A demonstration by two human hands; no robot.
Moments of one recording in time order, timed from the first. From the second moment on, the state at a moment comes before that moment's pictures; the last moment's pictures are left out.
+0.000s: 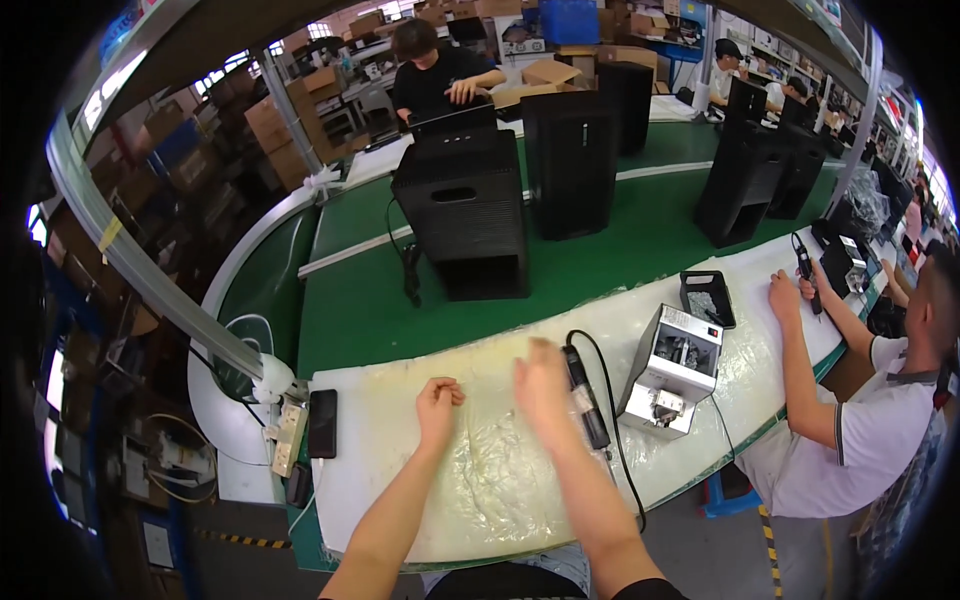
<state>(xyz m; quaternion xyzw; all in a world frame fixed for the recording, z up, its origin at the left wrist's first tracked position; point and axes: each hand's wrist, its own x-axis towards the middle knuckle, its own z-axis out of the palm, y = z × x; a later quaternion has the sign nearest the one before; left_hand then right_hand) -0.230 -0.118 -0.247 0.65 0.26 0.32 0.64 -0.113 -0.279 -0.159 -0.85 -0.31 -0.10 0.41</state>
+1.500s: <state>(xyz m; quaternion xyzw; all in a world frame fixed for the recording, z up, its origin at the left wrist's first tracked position) -0.231 -0.110 -0.237 0.65 0.31 0.32 0.62 -0.184 -0.159 -0.220 -0.68 -0.19 0.08 0.71</state>
